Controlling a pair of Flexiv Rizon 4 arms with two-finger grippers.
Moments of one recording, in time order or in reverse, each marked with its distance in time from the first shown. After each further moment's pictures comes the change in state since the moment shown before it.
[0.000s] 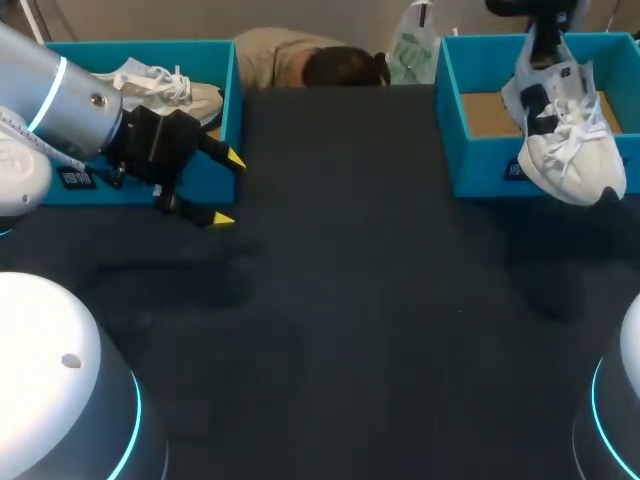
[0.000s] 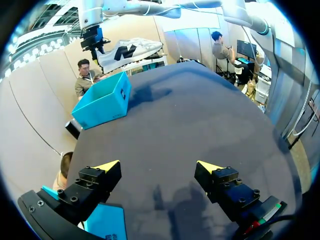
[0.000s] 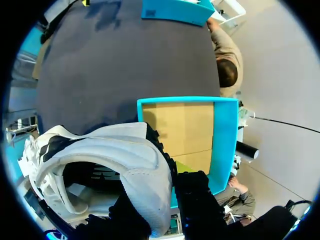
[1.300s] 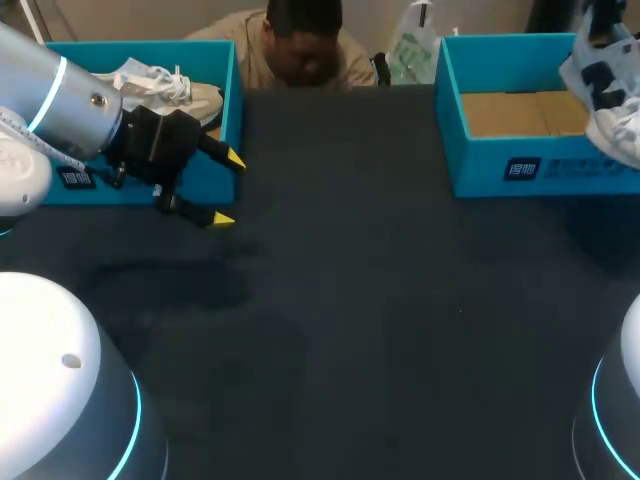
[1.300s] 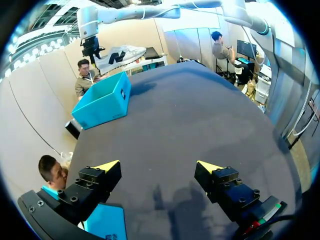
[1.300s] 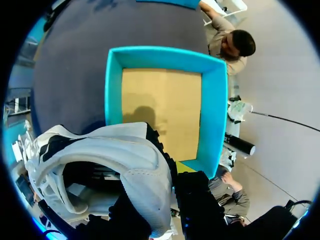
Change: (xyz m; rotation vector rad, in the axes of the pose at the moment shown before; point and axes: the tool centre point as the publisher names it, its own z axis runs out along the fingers) left arm 0.000 0.000 0.000 0.000 0.000 0.000; right arm -0.079 -0.109 0.047 0.038 -0.021 -0.062
